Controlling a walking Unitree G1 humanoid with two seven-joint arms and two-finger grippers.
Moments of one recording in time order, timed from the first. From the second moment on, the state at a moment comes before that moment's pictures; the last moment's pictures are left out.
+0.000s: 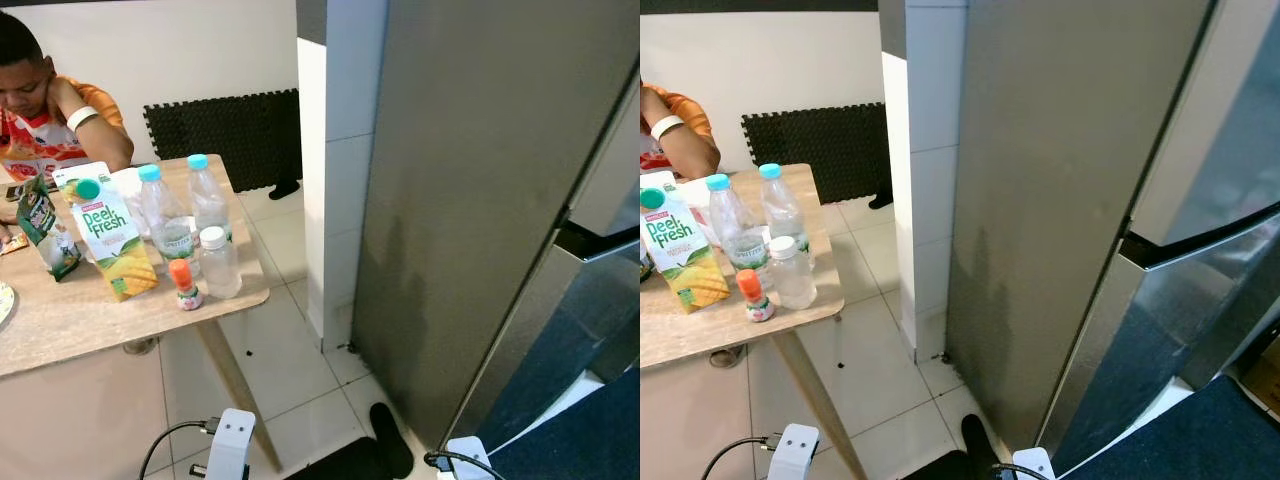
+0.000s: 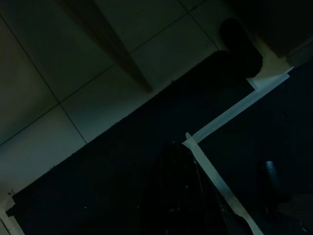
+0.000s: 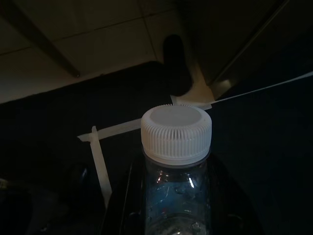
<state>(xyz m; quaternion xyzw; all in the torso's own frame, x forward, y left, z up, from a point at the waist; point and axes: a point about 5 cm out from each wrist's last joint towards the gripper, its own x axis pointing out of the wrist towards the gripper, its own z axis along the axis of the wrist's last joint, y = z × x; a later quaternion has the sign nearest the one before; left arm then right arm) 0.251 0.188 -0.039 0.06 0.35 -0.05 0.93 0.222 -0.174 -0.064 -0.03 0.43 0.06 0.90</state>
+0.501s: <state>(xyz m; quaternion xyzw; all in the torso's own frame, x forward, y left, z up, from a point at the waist) 0.254 0.187 -0.037 0.08 0.34 -0.05 0.93 0.230 -0.178 -0.059 -0.04 0.42 0.07 0.91</state>
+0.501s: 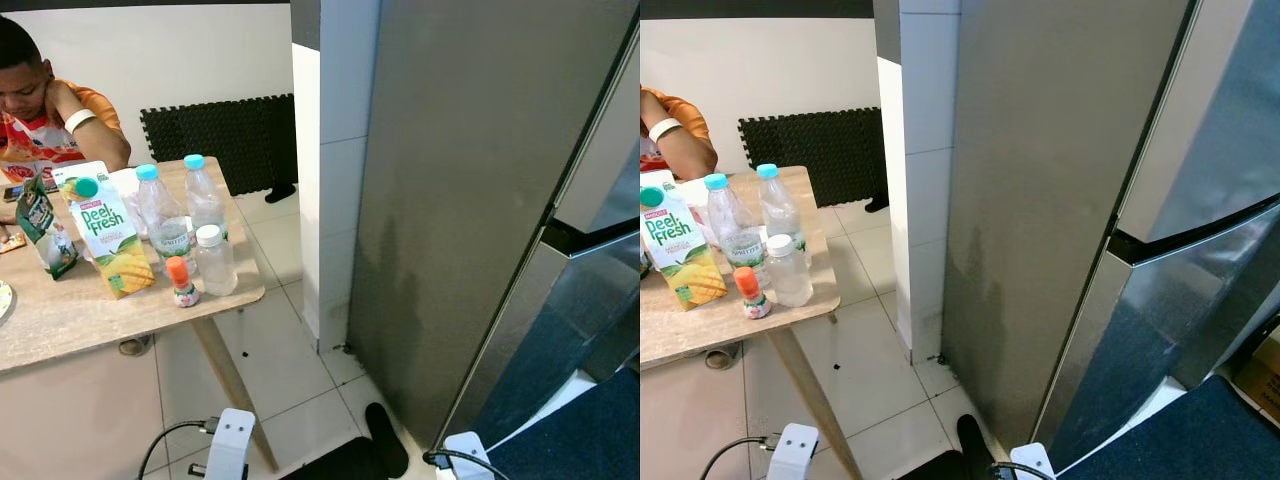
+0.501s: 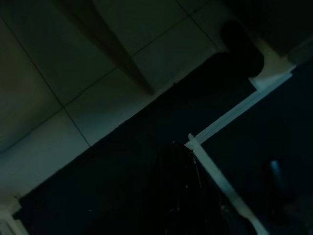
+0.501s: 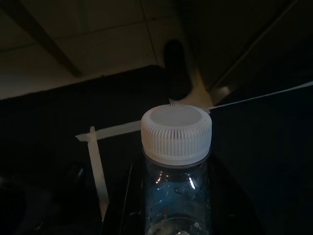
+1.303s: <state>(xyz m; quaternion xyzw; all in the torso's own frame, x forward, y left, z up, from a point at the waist) 0.256 0.194 -0.036 0.09 0.35 -0.03 0.93 0.221 -0.218 -0.057 -0.06 0.41 0.00 0.91</state>
